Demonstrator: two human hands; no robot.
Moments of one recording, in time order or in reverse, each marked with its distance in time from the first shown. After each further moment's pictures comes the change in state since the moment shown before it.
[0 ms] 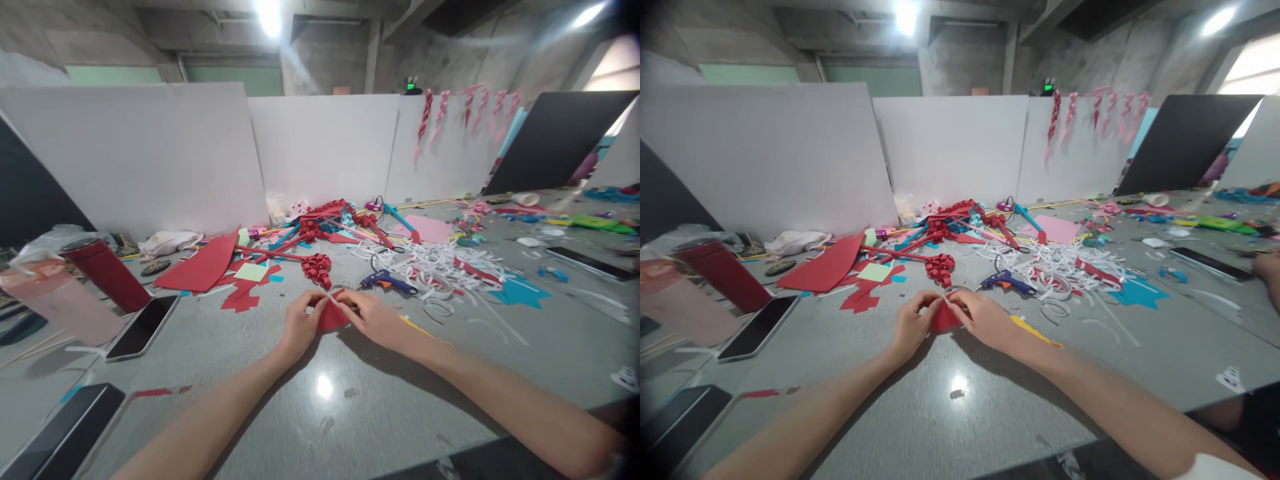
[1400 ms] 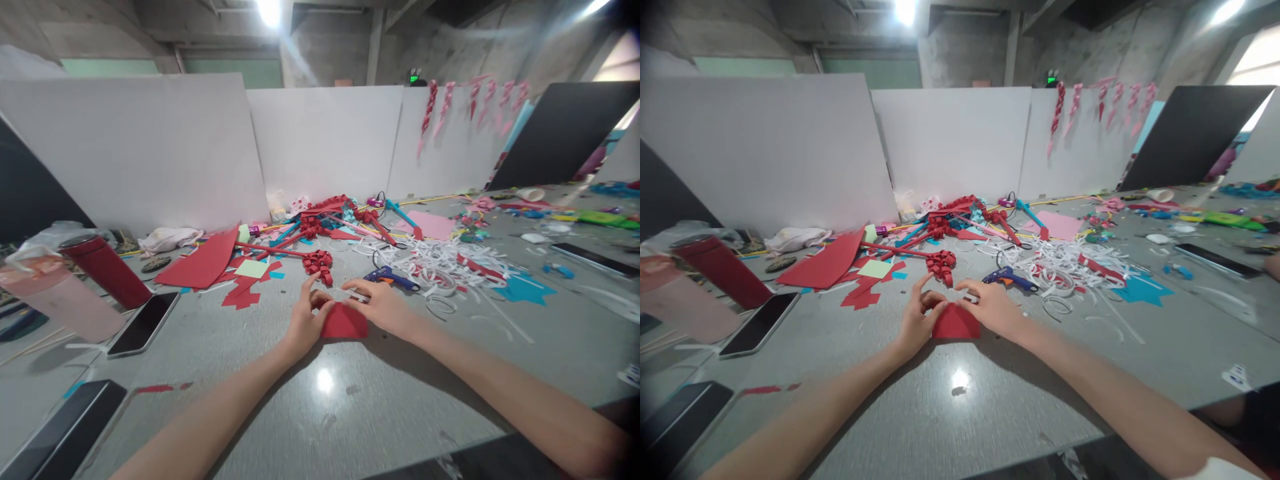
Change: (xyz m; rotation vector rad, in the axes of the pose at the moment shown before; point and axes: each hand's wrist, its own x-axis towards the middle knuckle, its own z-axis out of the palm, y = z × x) left_hand -0.004 0.002 0.007 -0.279 -0.096 0.005; right_hand 0.005 0.007 -0.013 0.059 0.037 0.219
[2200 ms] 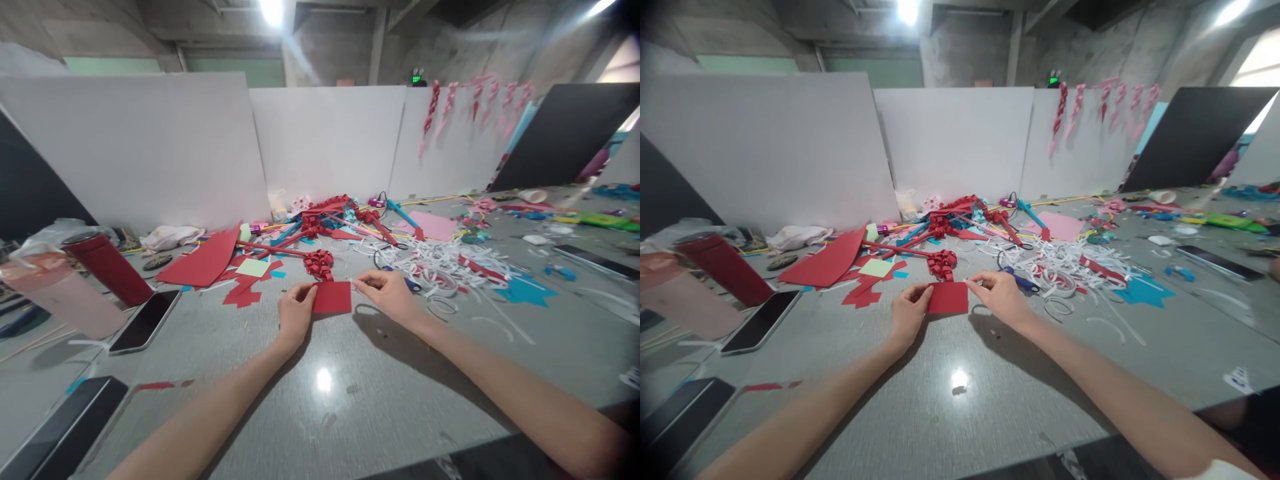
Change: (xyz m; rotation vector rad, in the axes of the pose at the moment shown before) left_hand 0.012 -0.014 -0.014 0.135 0.319 -0.231; right_hand 0.011 0.014 -0.010 0.163 0.168 0.079
